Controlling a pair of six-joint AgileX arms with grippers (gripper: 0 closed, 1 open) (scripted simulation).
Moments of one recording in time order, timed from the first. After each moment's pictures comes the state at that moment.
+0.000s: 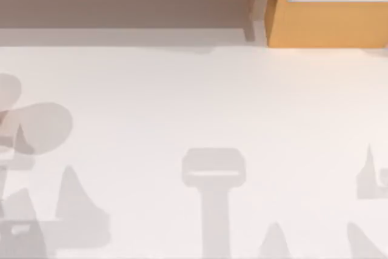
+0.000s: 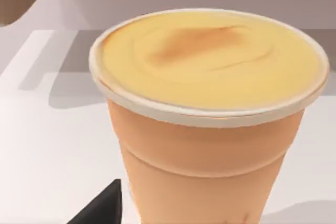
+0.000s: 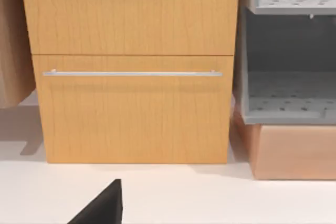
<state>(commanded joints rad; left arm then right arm) 0.48 1.38 0.11 1.06 0.50 0.12 0.00 0.00 0.00 0.00 0.00 0.00</state>
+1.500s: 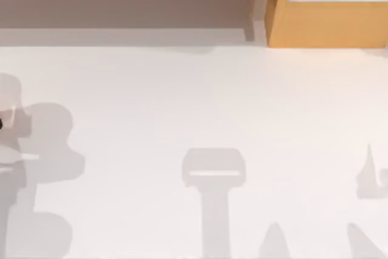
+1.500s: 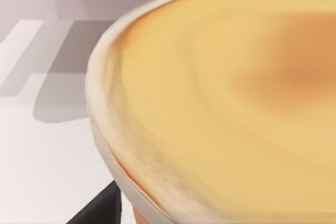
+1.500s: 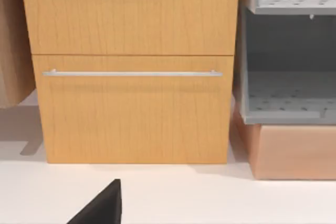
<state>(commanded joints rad) 0.37 1.90 0.39 1.28 0.41 0.09 0.00 0.00 0.00 0.00 0.00 0.00</state>
